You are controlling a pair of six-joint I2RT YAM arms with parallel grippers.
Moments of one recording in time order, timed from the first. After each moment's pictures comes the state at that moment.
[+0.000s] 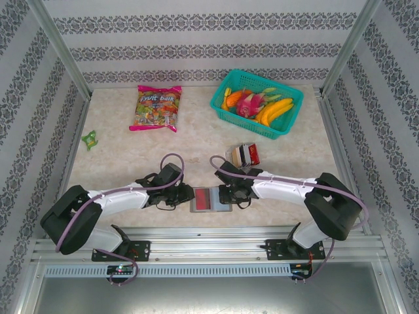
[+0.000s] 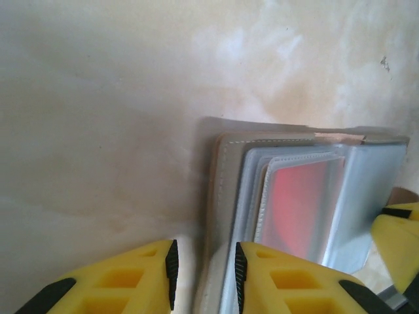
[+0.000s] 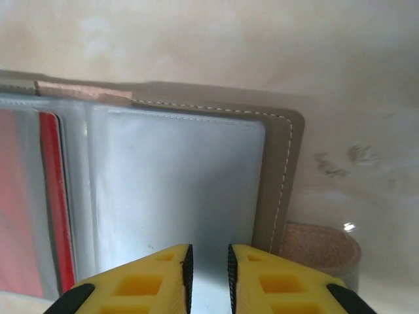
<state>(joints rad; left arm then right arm) -0.69 1.37 0.54 -0.16 0.22 -1.01 0.86 1.52 0.79 -0.54 -0.03 0.77</state>
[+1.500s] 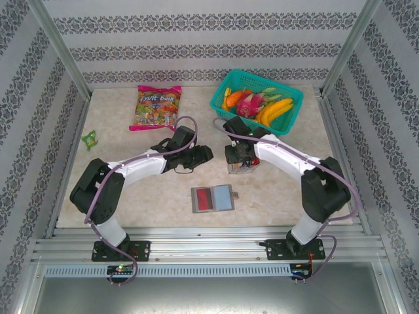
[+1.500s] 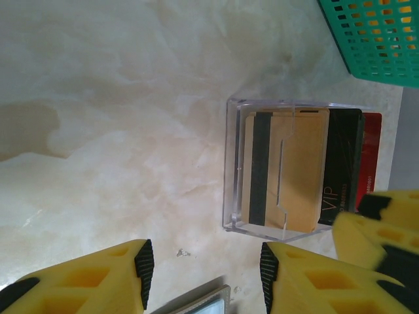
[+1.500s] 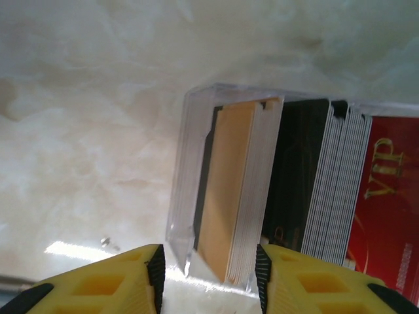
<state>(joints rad) -0.57 1.70 1.03 -0.16 0.27 -0.95 0.56 1.71 1.26 -0.78 0.12 0.34</state>
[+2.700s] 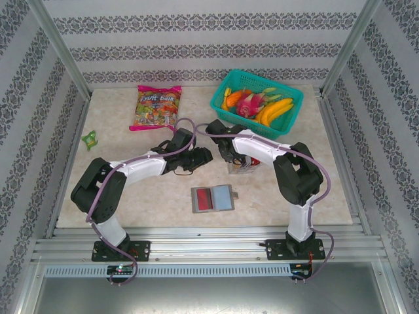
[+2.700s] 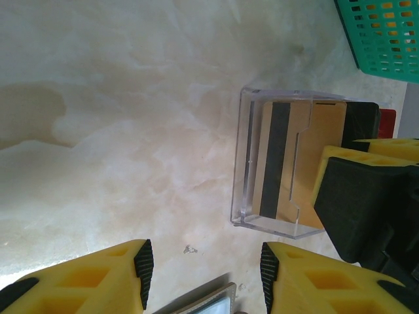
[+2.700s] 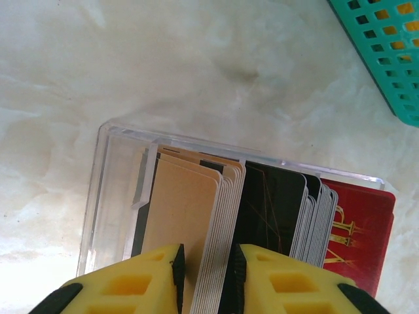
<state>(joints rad) -0.57 1.71 1.00 -0.12 0.30 -0.97 0.64 1.94 1.43 -0.88 0.46 0.30</state>
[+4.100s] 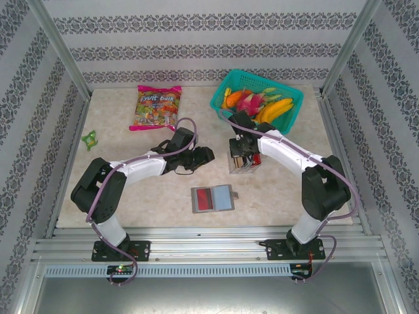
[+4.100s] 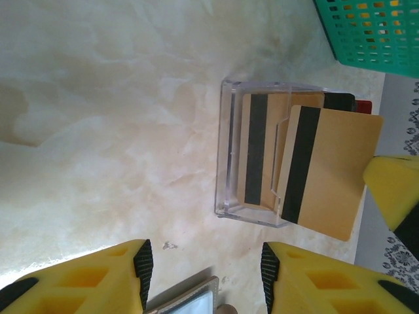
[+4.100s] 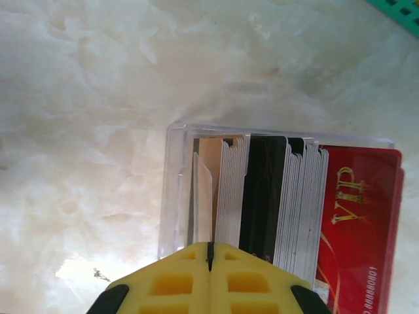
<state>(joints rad) -0.57 1.71 1.00 -0.08 0.35 -0.97 0.50 1.69 1.27 -0.75 0.08 0.40</state>
